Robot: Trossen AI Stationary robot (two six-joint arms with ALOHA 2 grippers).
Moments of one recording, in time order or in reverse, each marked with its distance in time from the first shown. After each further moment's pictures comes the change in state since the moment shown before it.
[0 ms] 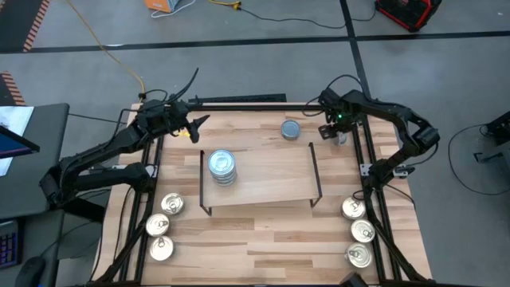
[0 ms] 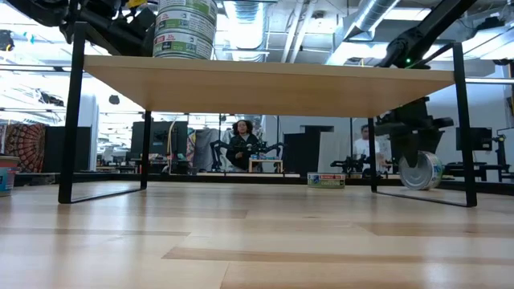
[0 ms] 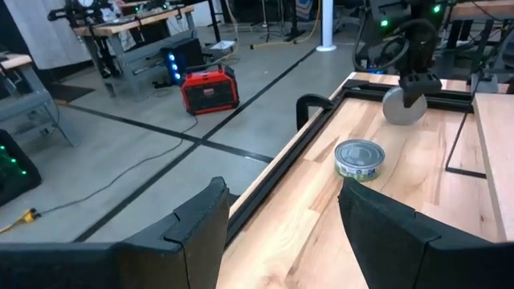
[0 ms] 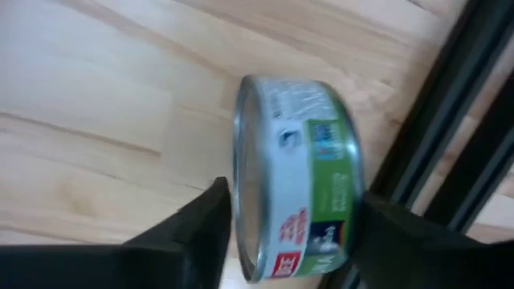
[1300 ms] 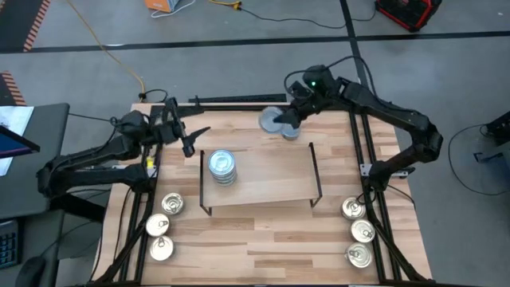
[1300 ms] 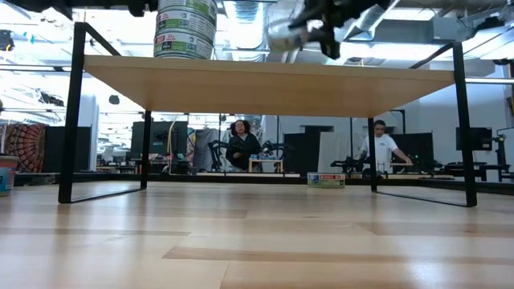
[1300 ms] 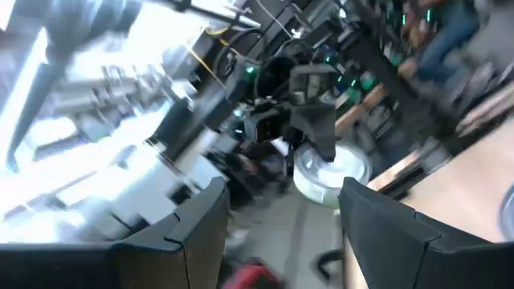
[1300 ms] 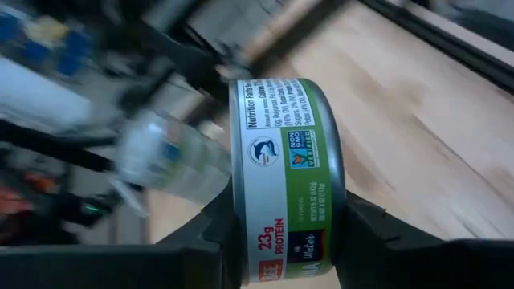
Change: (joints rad) left arm -0.299 -0.101 0.003 0.331 0.111 0.619; right arm 0.414 -0.084 0.493 0.443 -0.651 0.113
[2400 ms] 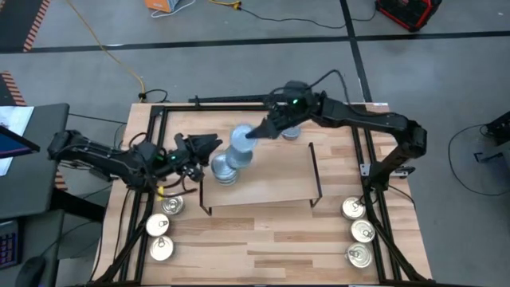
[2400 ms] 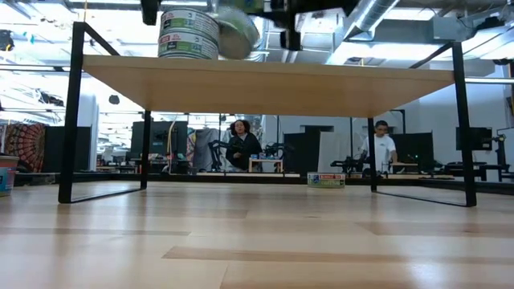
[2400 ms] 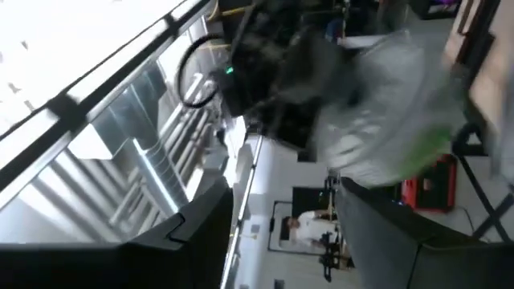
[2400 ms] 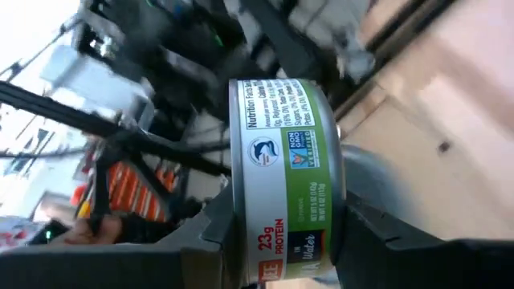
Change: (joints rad) left arm -0.605 0.206 0.005 0.296 -0.818 1.021; right arm 0.199 0.155 -0.001 0.409 -0.103 0.381
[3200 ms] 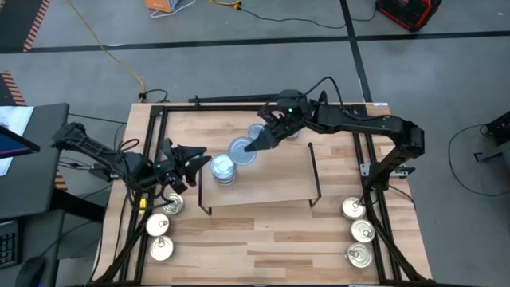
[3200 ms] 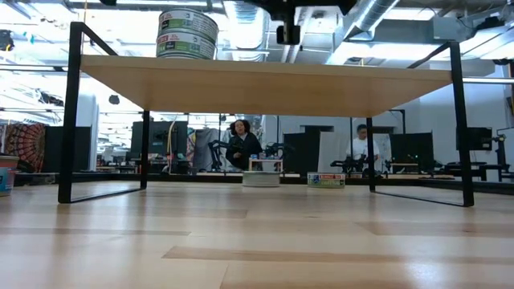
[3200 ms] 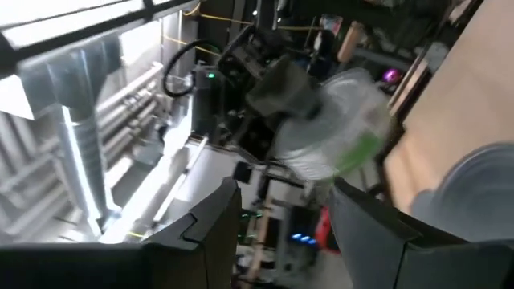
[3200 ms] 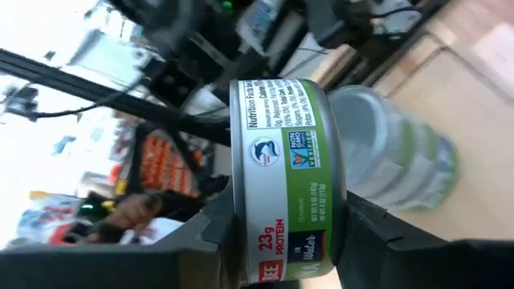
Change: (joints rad) left arm -0.247 -0.119 0.000 -0.224 -0.187 -0.377; right arm 0.043 0.008 -0.021 0.040 -0.072 0.083
